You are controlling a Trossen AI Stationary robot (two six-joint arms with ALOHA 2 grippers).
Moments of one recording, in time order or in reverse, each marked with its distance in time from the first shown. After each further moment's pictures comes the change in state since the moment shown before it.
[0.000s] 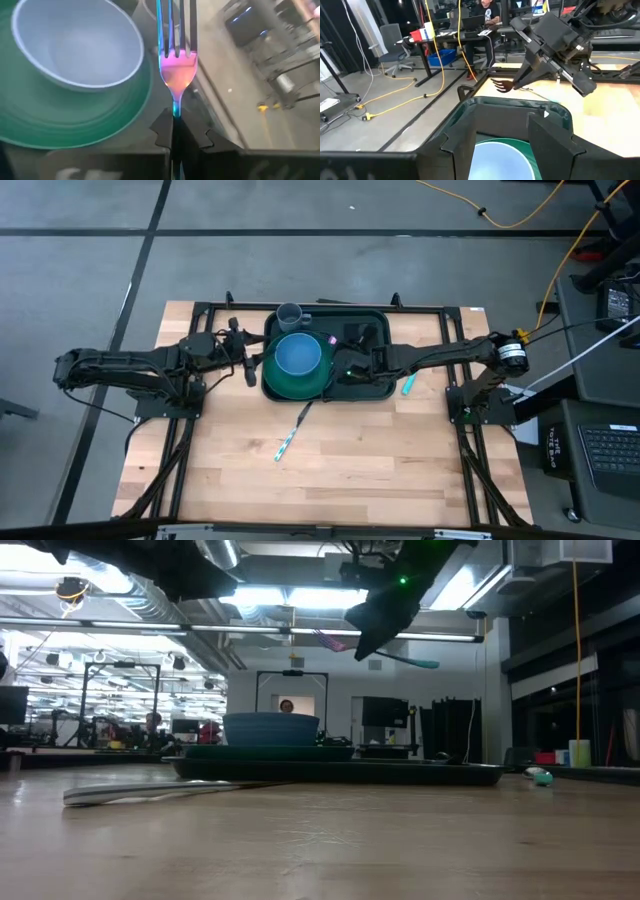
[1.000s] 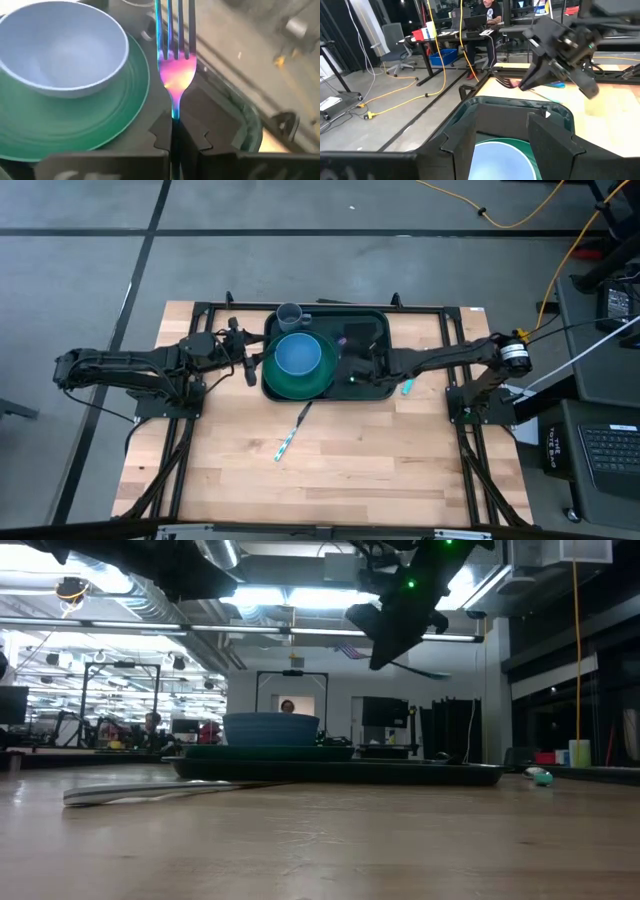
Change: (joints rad) left arm 0.000 0.000 0.000 -0.001 -0.009 -0.006; right arm 0.011 -0.019 -0.051 -0.076 0.028 0.431
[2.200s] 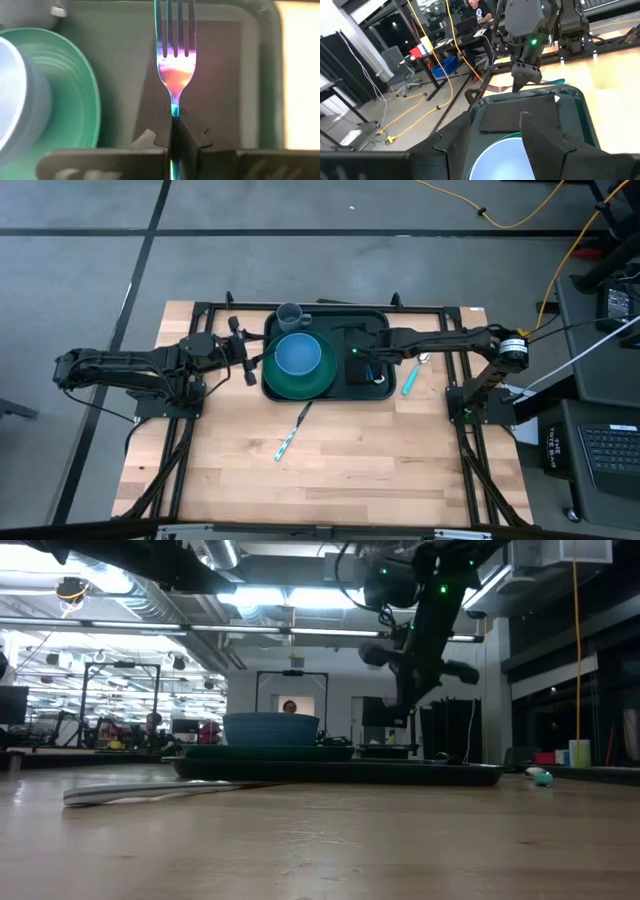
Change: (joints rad) left arm 0.000 0.000 0.000 0.000 0.000 0.266; right arm -0.223 0.000 -0.087 -0.055 -0.287 0.616
